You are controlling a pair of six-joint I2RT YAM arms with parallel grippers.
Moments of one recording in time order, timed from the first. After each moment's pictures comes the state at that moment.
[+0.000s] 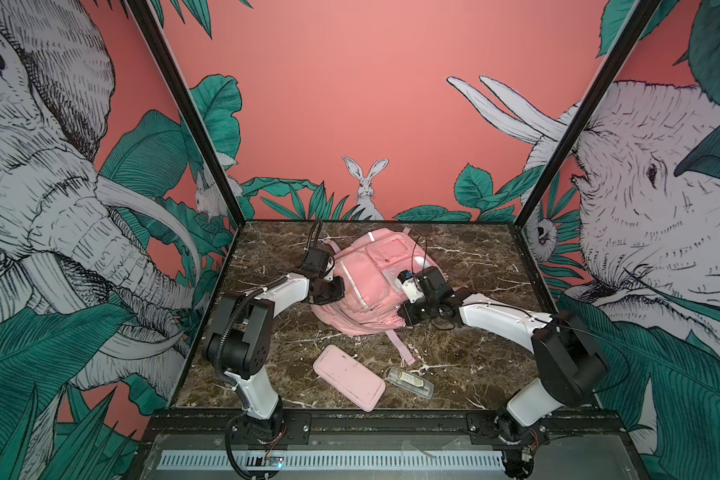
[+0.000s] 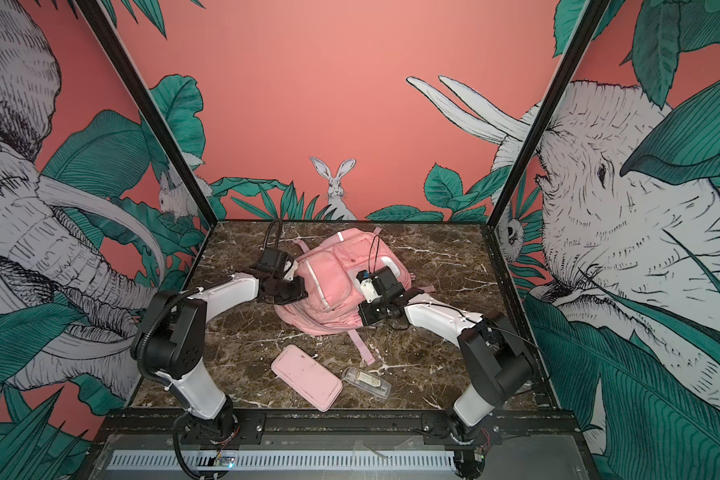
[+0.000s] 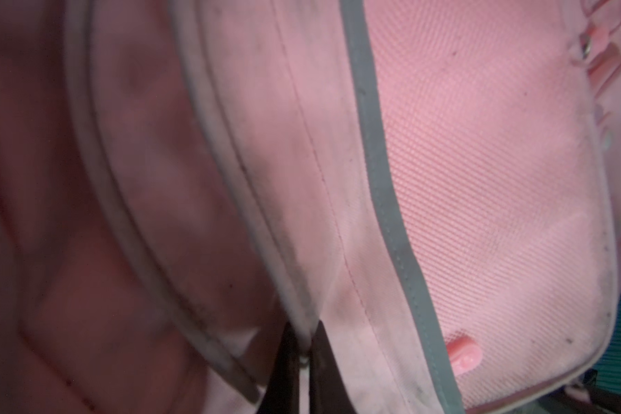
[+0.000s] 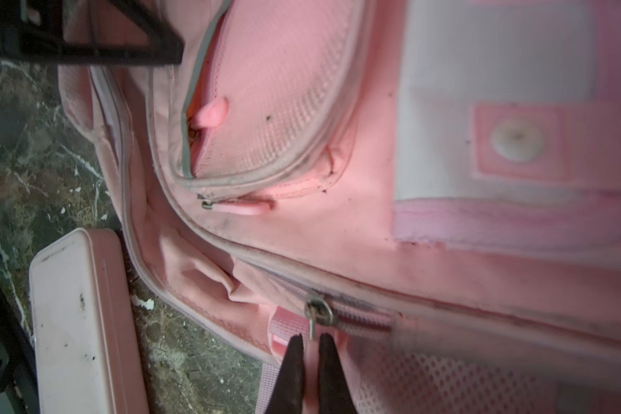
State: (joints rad) left arm -0.34 1.73 1.06 -0.38 0.34 -0.50; right arm 0.66 1.64 1.00 -0.36 -0.29 0.14
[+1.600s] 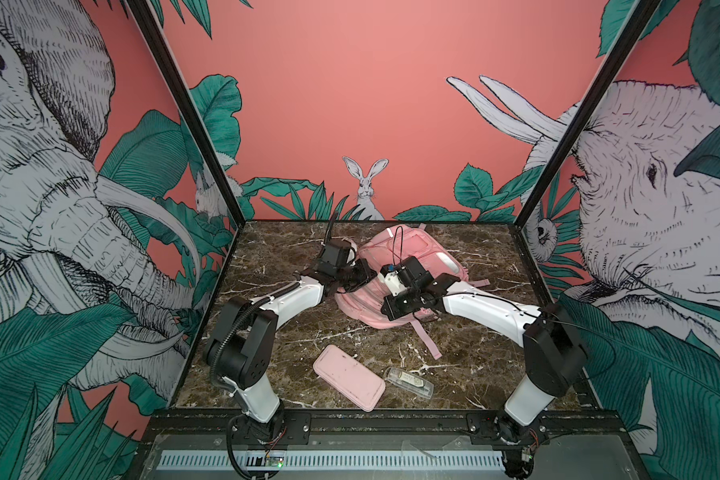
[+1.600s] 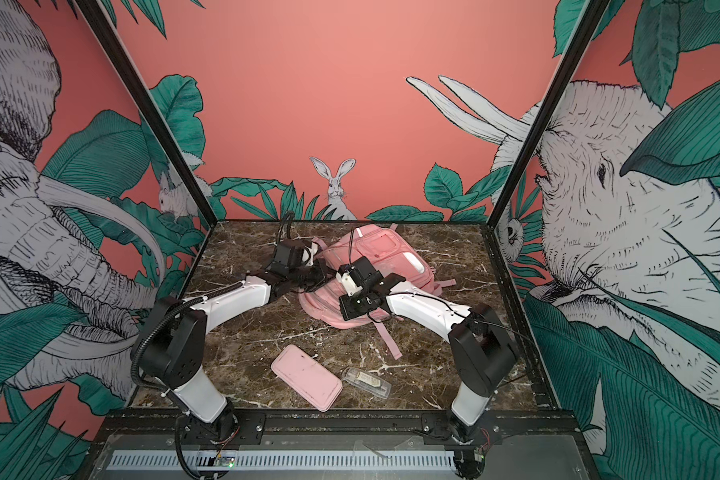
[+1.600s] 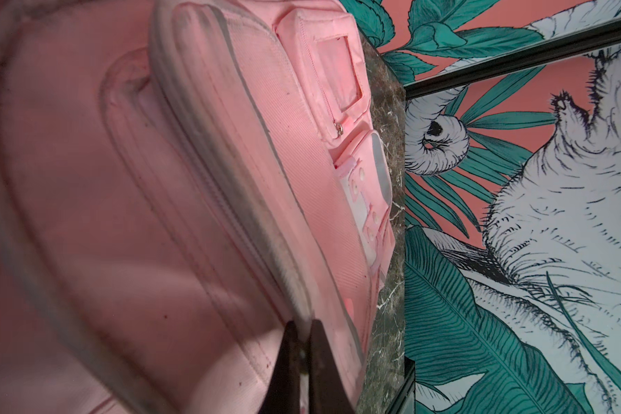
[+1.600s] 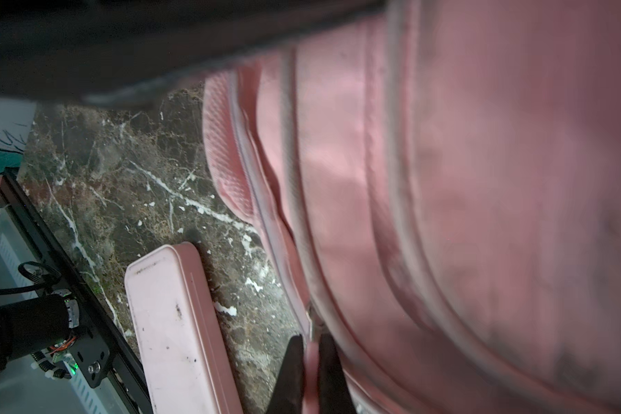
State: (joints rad) left arm -0.52 1.68 1.09 -0.03 0.43 -0.91; right arm 0.76 1.72 1.25 -0.50 -0.30 0.31
